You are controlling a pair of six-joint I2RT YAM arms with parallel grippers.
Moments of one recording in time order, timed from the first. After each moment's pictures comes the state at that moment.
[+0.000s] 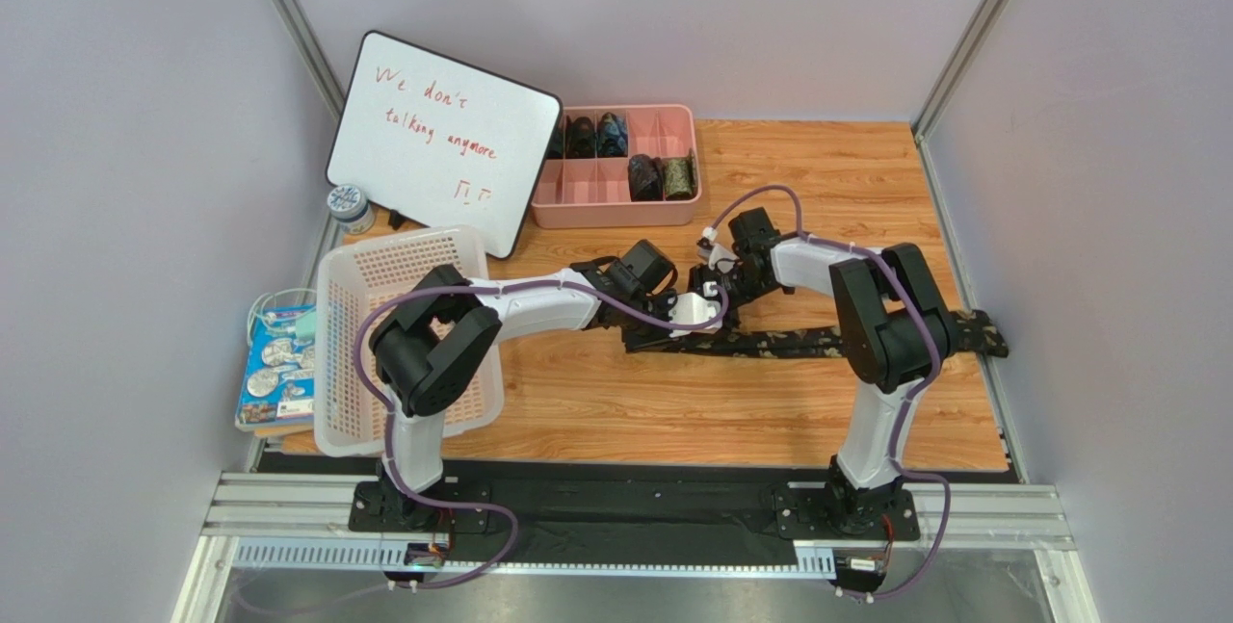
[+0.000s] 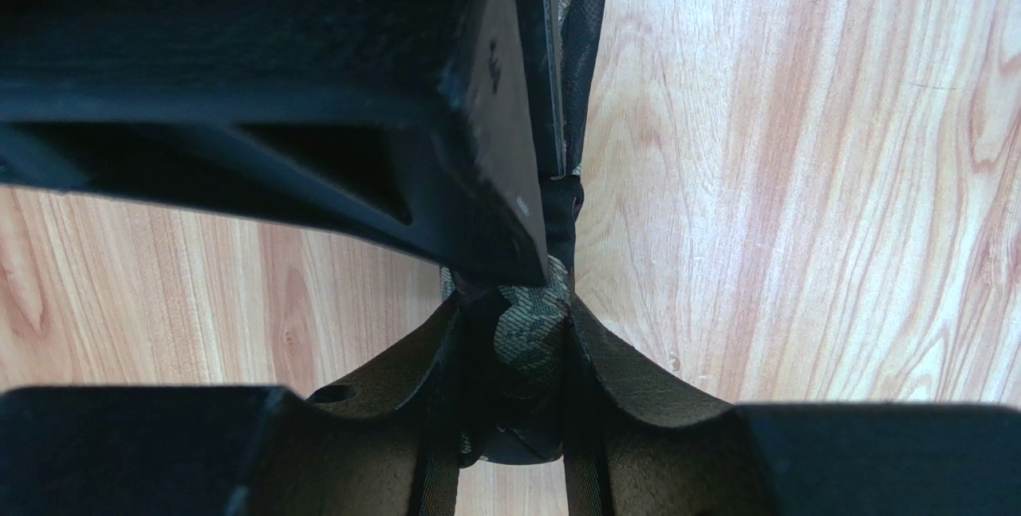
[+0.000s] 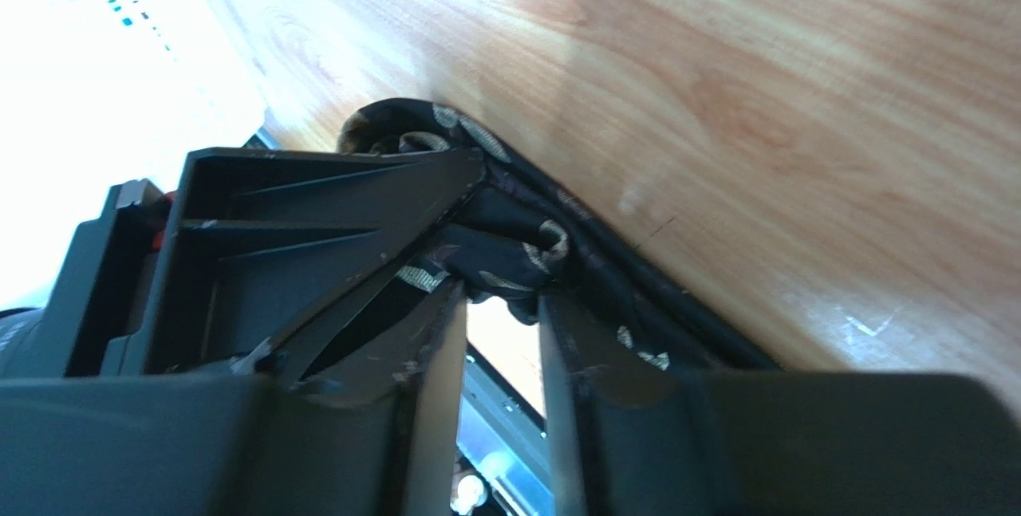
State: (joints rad) left arm -0.87 1.92 1.22 -0.32 0.31 0.64; right arm 0.32 1.90 1.08 -0.49 -0.81 0.42
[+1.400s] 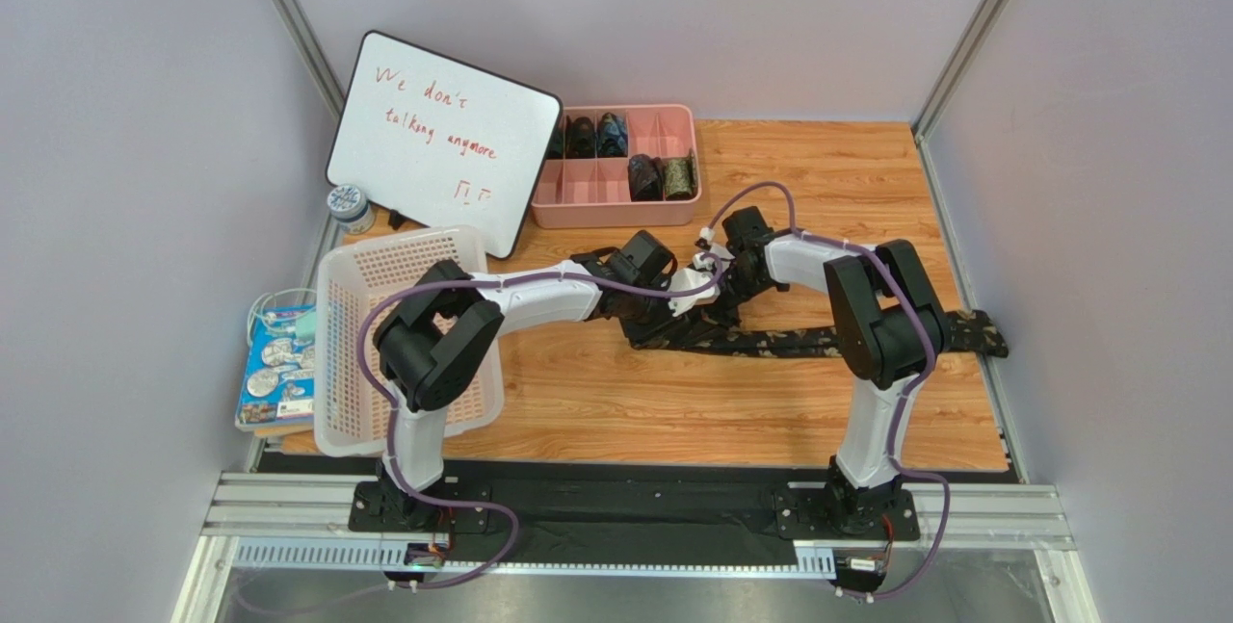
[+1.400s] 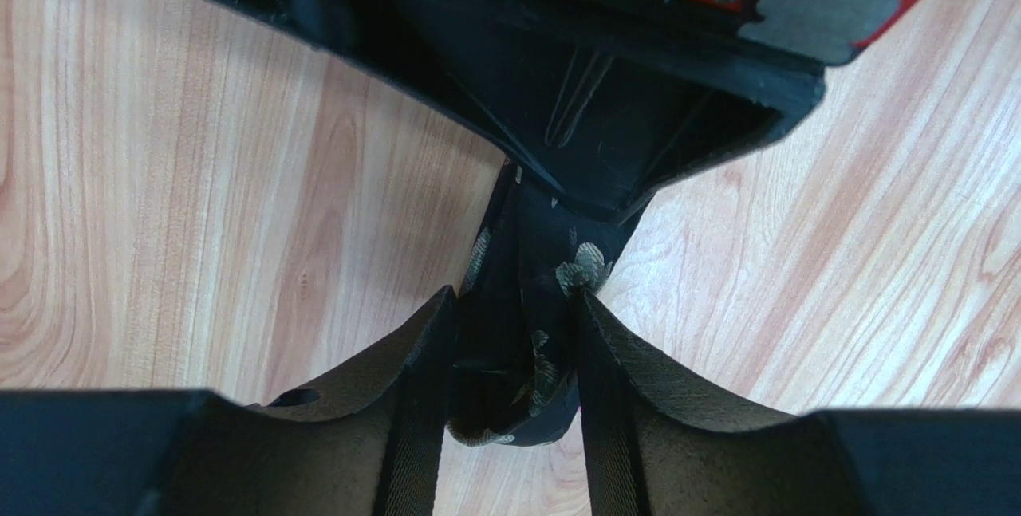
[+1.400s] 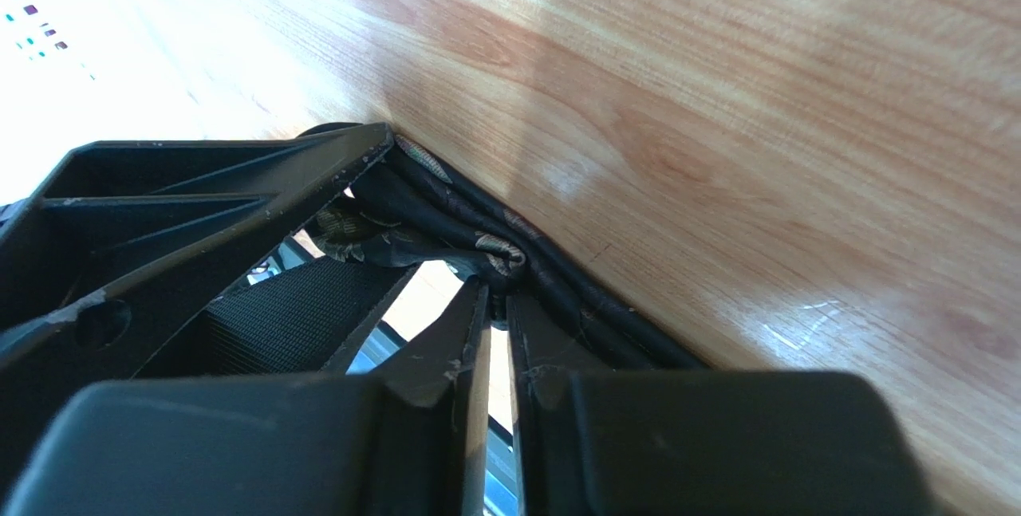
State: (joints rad) left arm -0.84 1.95 1.27 -0.34 0.23 0.37; right arm 0.33 1.93 1.12 -0.53 -0.69 0.39
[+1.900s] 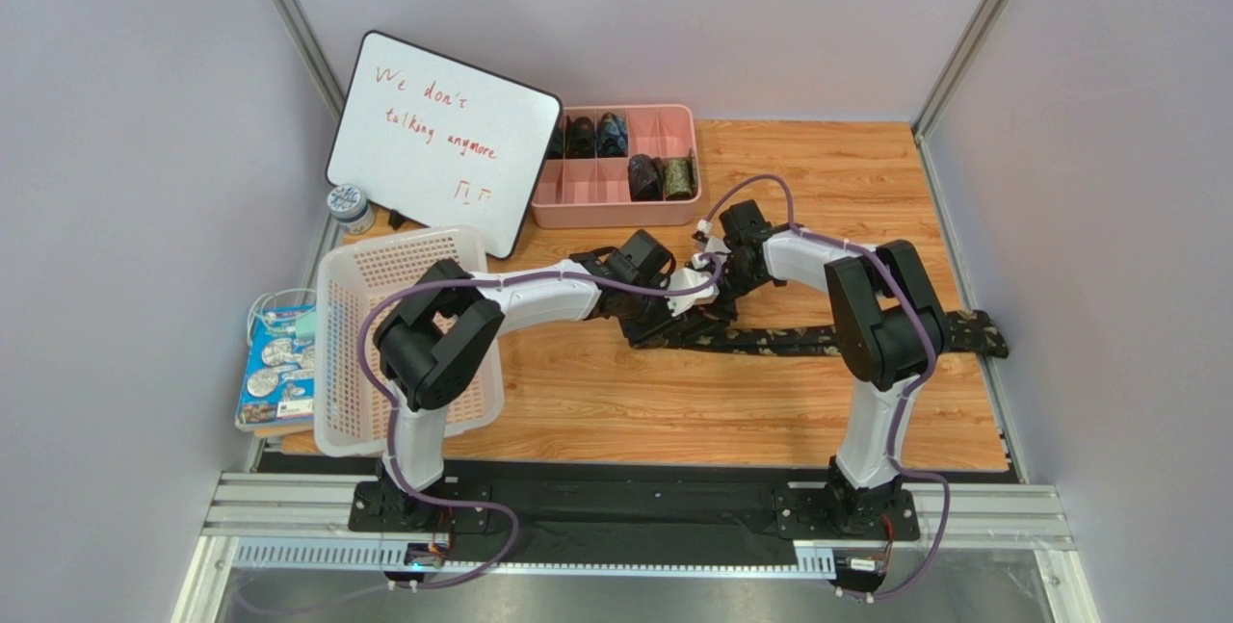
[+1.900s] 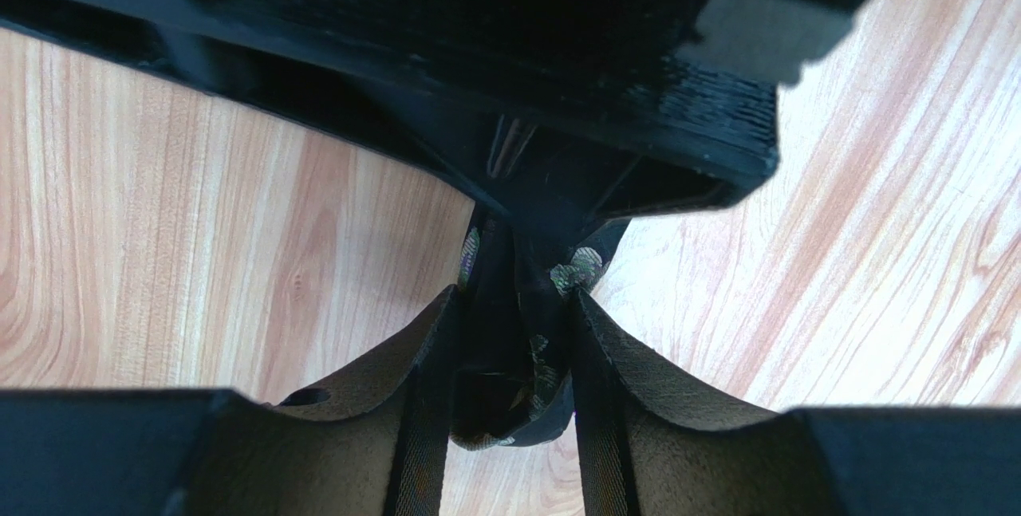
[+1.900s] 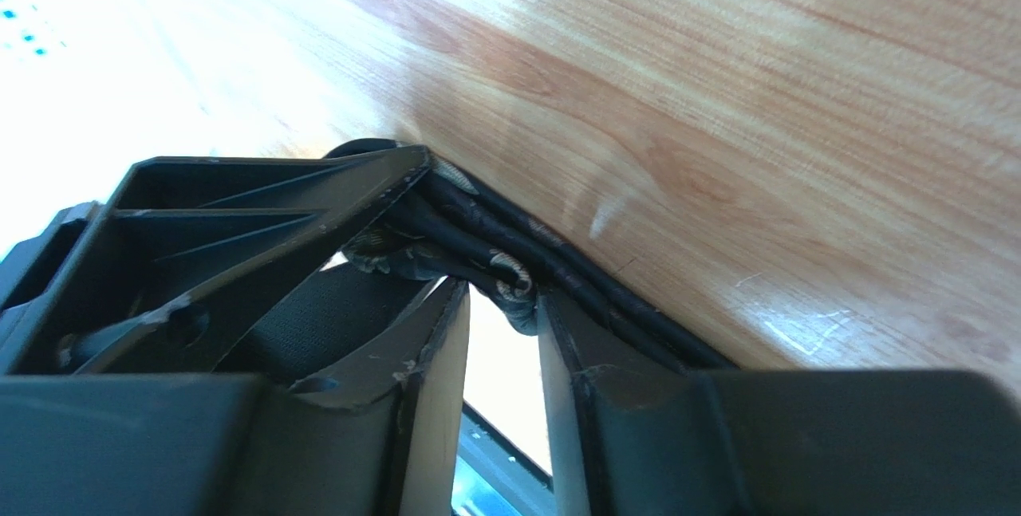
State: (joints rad) left arm -0.84 1.95 1.27 -0.34 0.26 0.37; right arm 0.35 1.92 1.15 -0.53 -0.68 0.40
